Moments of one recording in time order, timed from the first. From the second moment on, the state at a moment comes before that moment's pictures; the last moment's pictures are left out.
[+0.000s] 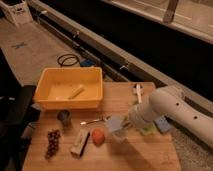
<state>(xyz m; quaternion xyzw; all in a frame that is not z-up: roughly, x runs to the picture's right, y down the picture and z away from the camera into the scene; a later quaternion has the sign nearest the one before) 0.094 0.178 0.651 -0.22 -0.31 -0.22 0.90</state>
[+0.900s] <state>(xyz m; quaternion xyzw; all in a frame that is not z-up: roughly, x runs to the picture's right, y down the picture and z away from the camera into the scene) 0.075 0.194 0.659 -0.24 -0.31 -0.25 0.88</state>
